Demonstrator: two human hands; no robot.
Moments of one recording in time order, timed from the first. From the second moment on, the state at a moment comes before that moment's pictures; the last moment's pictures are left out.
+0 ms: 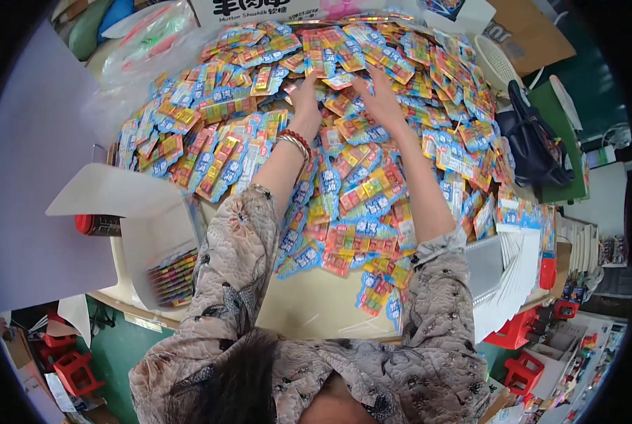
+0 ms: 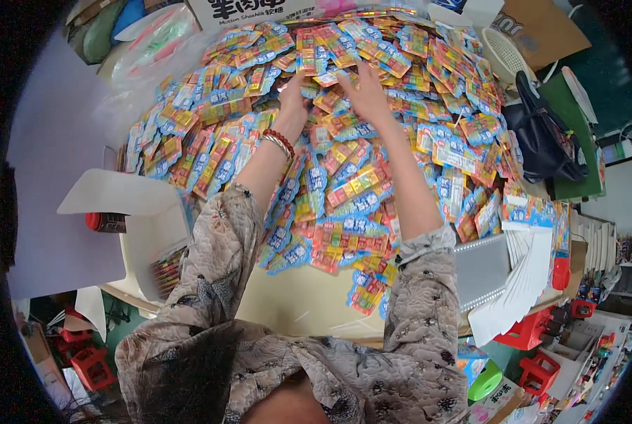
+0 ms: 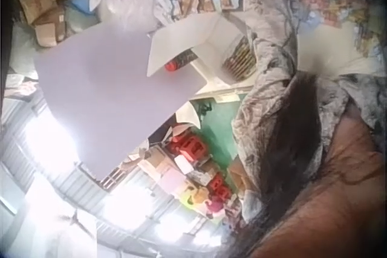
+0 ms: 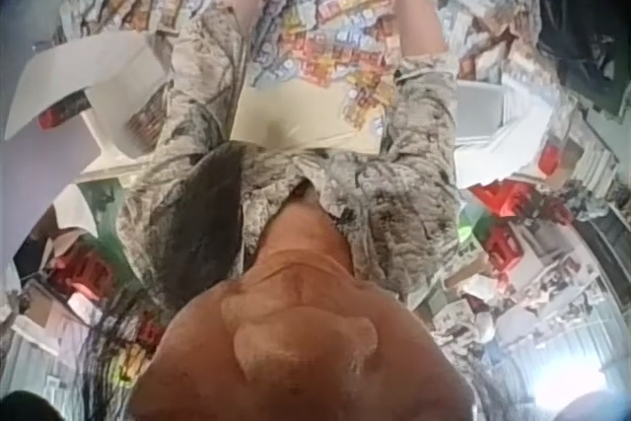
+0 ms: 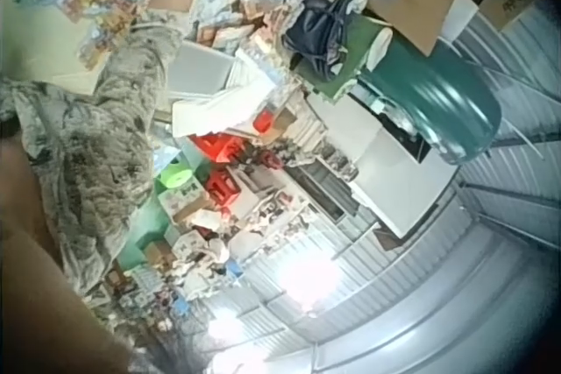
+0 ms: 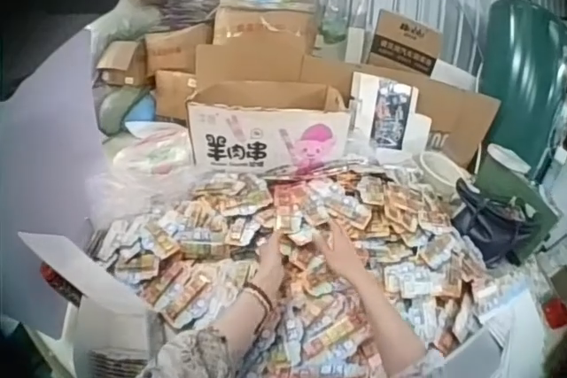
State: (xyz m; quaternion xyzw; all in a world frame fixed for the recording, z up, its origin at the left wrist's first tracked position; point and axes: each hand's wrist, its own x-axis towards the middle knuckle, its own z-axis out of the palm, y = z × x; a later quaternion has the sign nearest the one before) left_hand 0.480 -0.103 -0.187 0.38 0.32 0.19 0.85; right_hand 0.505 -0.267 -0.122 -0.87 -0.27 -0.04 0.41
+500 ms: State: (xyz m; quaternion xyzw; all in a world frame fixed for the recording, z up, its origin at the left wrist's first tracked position) left_hand 0.552 -0.077 -0.179 0.43 0.34 0.21 0.81; right_hand 0.545 -0.205 -0.152 -0.91 -0.30 -0.03 0.28
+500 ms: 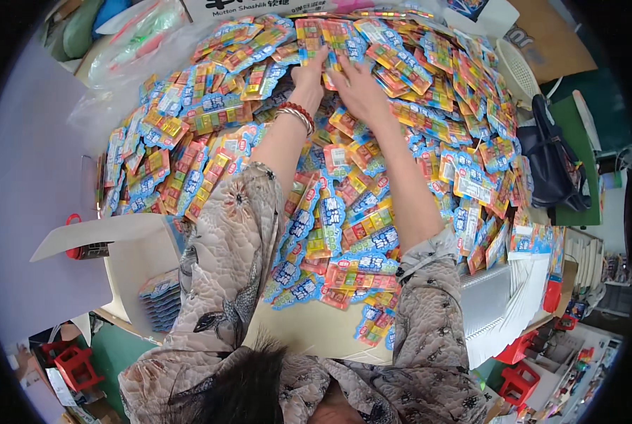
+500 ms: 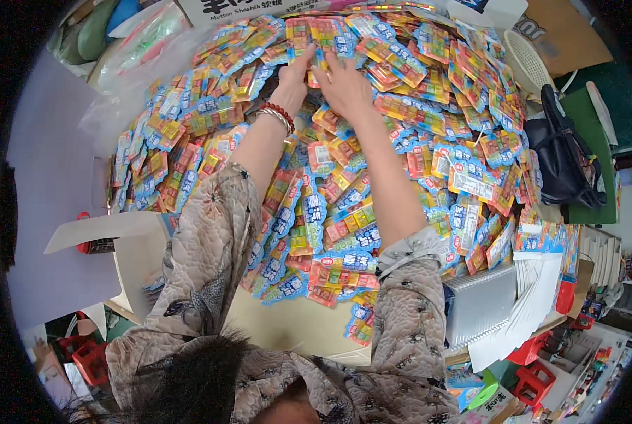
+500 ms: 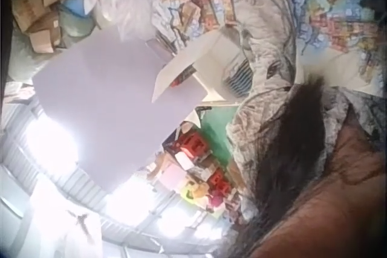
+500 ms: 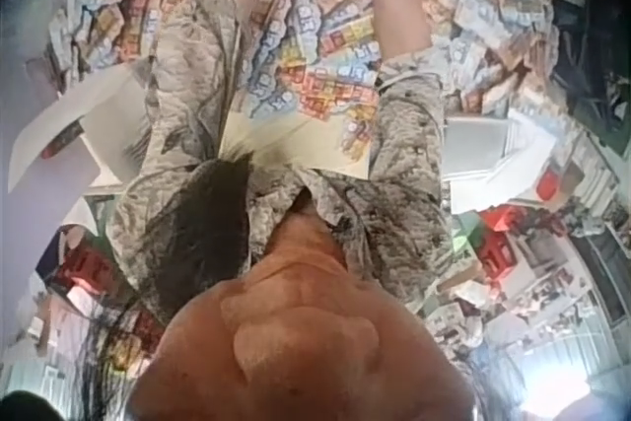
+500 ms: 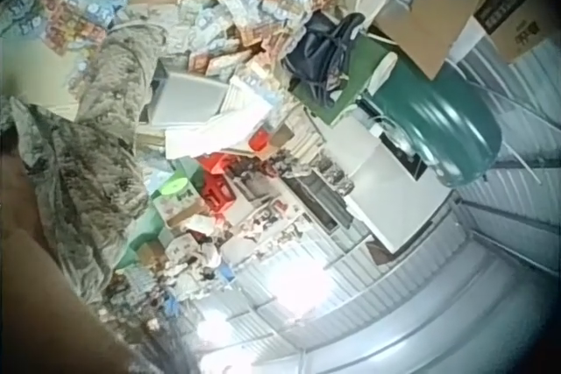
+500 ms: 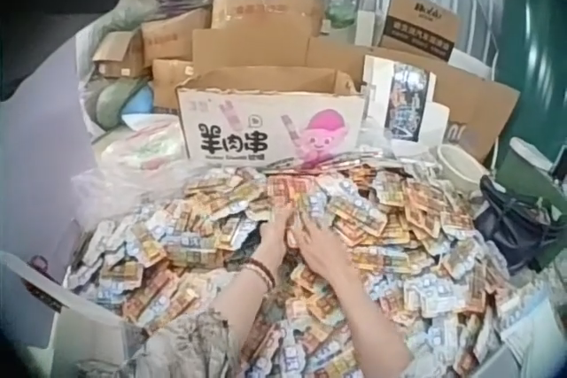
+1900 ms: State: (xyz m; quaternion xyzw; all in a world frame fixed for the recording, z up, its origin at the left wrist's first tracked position) left_hand 0.156 -0.155 -0.168 0.21 0.28 0.28 0.89; right_hand 0.201 -0.279 -0.143 -0.75 -0.08 -0.03 0.66
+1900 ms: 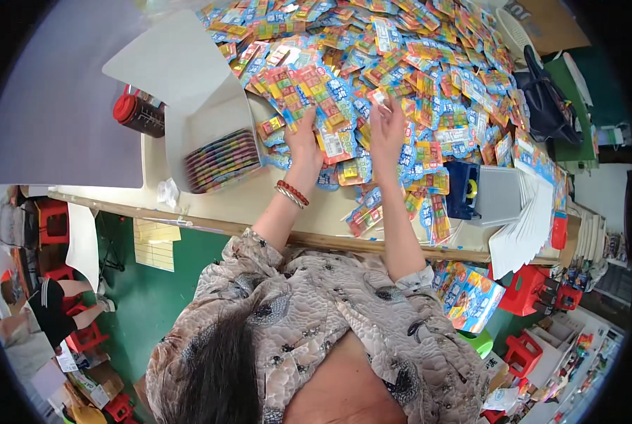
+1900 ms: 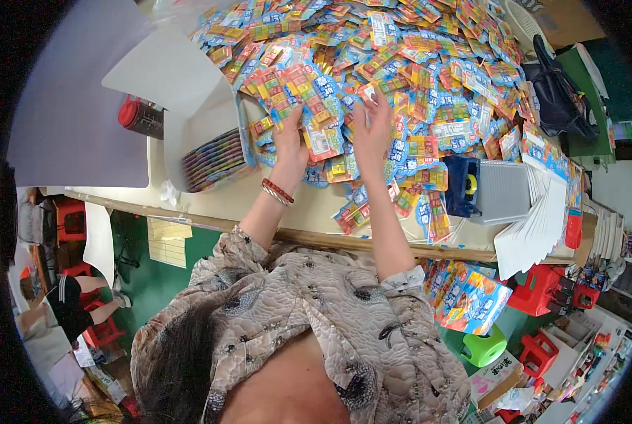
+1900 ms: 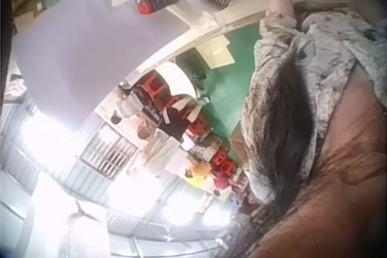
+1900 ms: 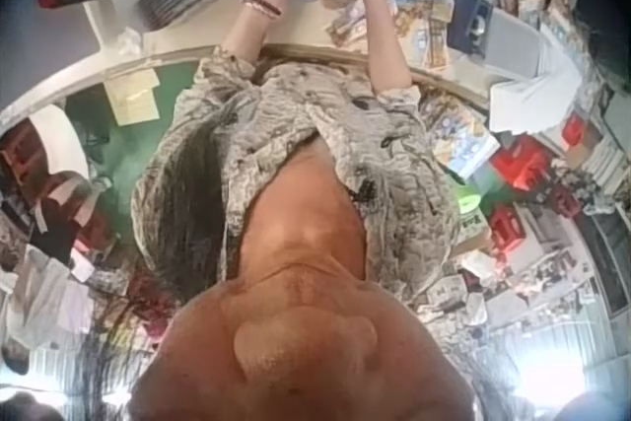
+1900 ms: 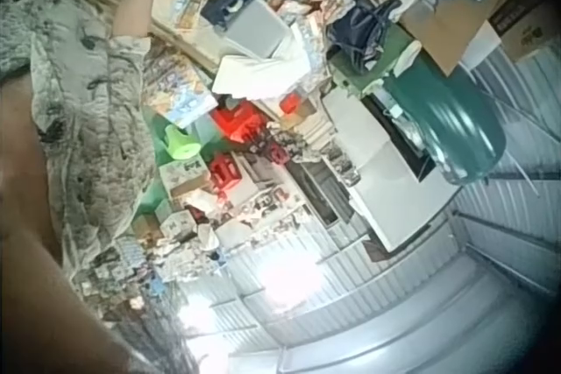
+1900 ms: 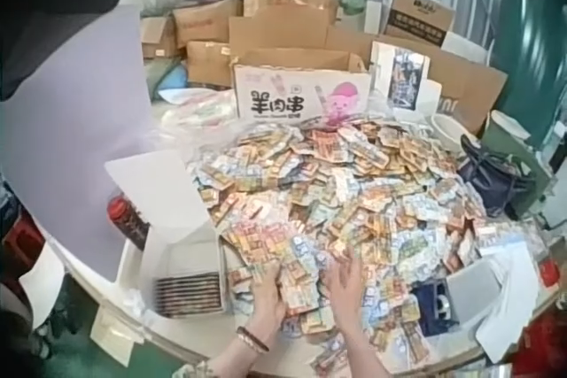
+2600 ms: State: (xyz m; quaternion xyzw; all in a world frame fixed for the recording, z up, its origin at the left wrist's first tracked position) left_hand 0.122 -0.160 -0.186 0.30 0.21 0.14 0.92; right_hand 0.243 -0.249 -0.138 -0.81 -0.17 0.19 0.53
